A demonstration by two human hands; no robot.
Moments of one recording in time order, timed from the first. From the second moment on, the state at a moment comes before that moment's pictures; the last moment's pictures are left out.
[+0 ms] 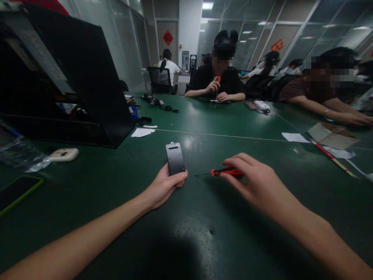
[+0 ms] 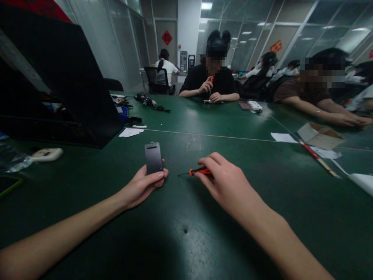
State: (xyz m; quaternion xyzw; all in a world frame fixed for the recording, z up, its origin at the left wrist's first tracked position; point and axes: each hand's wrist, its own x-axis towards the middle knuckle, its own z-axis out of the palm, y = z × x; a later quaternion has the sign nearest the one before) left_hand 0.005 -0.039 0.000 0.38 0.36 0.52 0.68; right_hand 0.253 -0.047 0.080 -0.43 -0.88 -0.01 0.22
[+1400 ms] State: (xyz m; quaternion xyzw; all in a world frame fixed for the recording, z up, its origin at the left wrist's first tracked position) left_hand 0.004 -0.045 -0.001 0.56 0.42 0.48 0.53; right_hand 0.221 -0.101 0.113 -0.32 -0.90 -0.07 0.29
